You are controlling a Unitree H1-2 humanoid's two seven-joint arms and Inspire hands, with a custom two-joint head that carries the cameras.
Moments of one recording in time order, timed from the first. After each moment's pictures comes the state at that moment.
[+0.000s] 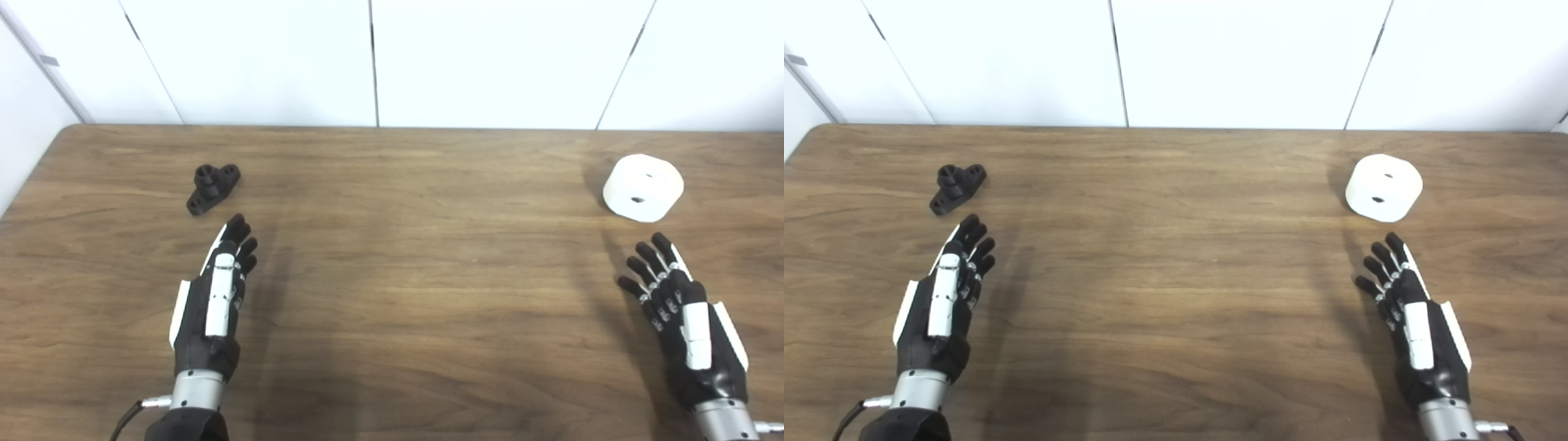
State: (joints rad) left arm 0.27 -0.02 0.18 -0.53 -0.11 0.25 -0.01; right arm 0.19 -0.12 -0.19 -0.30 0.11 0.06 0.21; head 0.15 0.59
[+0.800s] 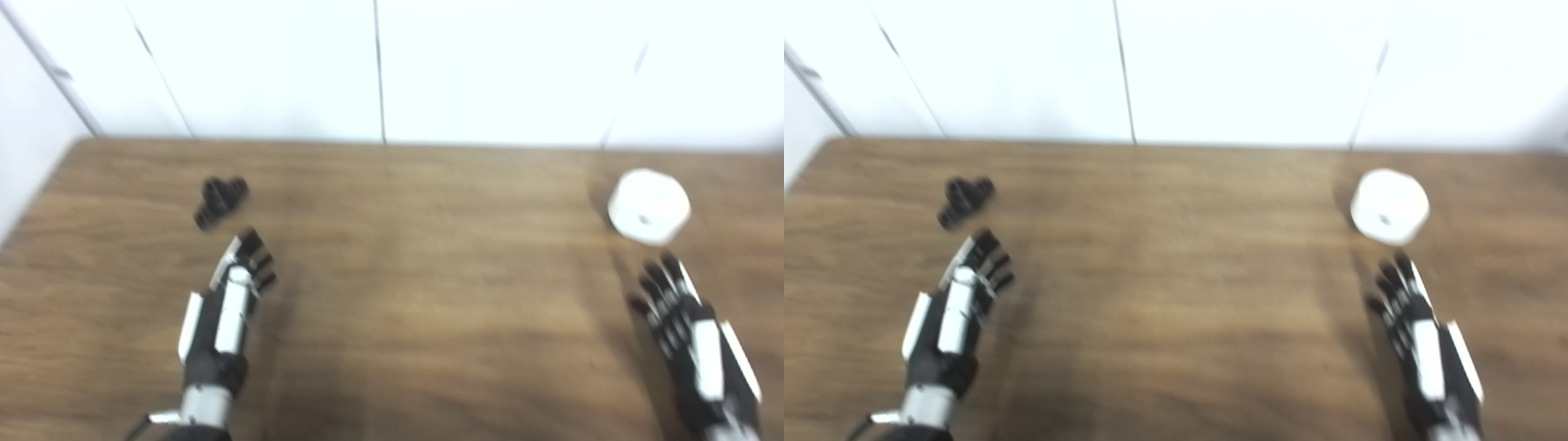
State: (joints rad) left arm 0.28 -0.02 0.15 -0.53 -0.10 0.25 -0.01; right arm 0.19 -0.12 -0.19 -0.29 0.12 0.05 0.21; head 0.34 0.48
